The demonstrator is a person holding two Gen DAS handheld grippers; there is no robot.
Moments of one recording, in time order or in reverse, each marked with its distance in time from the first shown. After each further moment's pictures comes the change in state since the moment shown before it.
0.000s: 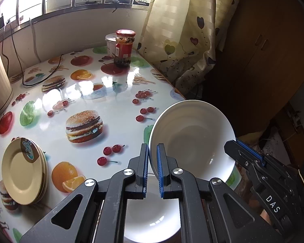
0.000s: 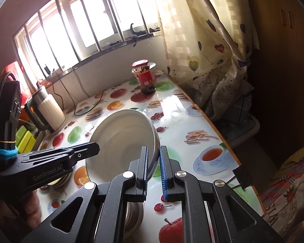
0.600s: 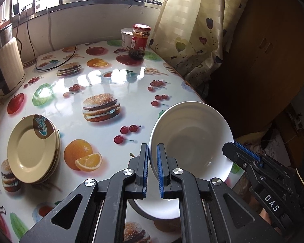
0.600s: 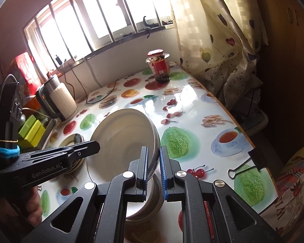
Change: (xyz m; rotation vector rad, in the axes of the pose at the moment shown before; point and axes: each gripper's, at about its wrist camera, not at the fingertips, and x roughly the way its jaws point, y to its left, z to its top) left arm -0.020 0.030 -0.041 -0.051 0.002 0.025; right arm -0.005 0.029 -0.033 -0.025 0.044 0.060
